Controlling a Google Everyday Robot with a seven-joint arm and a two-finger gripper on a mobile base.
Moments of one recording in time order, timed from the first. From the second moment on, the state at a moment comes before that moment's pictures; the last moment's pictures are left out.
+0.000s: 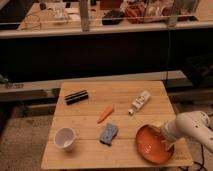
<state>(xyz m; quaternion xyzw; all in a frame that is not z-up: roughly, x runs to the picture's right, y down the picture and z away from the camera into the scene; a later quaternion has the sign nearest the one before) 0.303 0.276 0.776 -0.23 -0.17 -0.25 0.92</state>
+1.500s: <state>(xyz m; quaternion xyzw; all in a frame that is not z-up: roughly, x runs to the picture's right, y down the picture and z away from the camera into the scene) 0.366 0.244 0.671 -0.22 -0.18 -0.25 0.93</state>
